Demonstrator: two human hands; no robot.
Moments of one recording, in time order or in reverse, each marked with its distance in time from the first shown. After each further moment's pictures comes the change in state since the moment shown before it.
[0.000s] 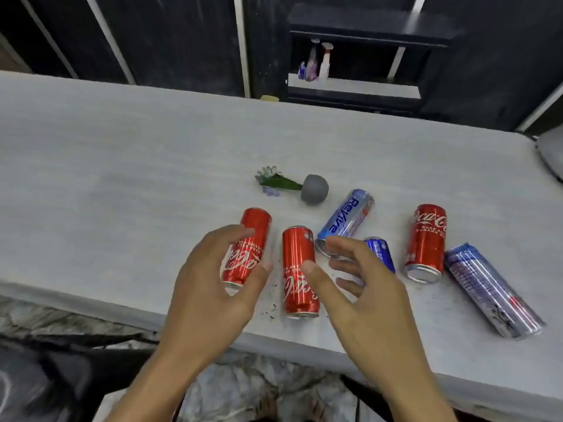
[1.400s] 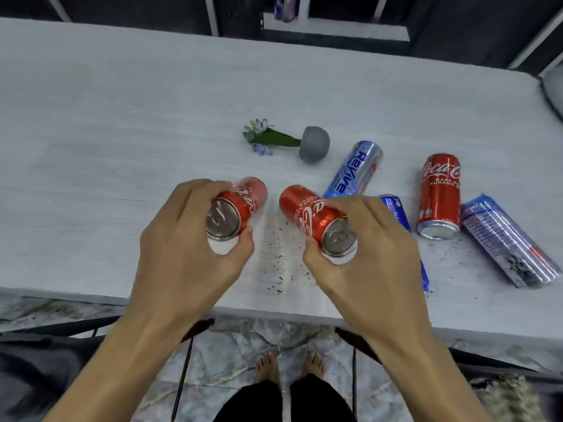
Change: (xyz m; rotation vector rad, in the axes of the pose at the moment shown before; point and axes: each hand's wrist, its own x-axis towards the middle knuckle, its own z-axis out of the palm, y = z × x) left_hand 0.033 -0.029 -0.014 0.289 -0.011 0.188; right_hand 0.021 0.013 0.034 -0.492 0.221 -0.272
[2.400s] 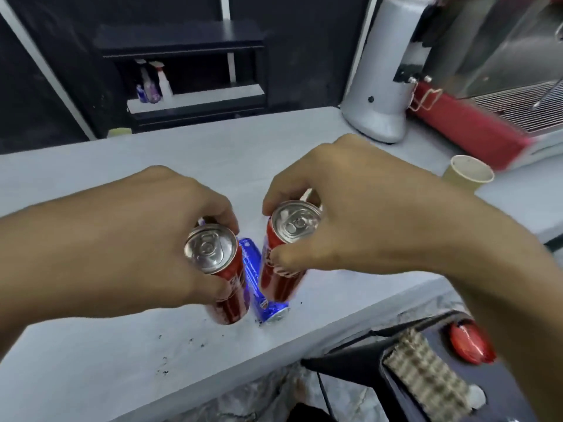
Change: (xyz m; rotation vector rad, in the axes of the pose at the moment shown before) left_hand 0.100 0.210 -0.034 0.389 -0.725 0.580; right_hand 0.053 0.030 -0.220 -0.280 -0.400 0.055
